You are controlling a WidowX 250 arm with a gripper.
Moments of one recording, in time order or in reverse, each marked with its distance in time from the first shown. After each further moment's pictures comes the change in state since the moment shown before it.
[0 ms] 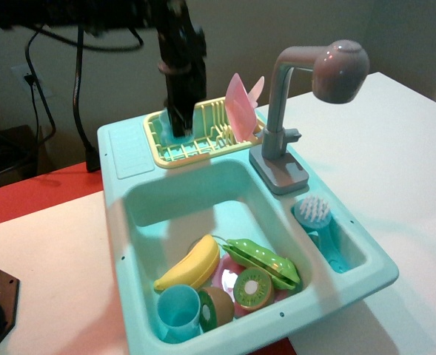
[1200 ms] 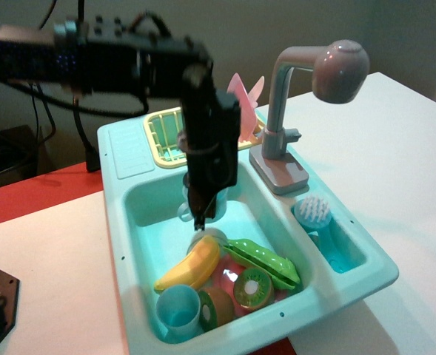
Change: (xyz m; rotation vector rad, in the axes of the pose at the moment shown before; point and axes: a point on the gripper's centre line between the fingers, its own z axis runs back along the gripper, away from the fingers) arm -0.015 -0.142 -0.019 -0.068 0.006 -0.359
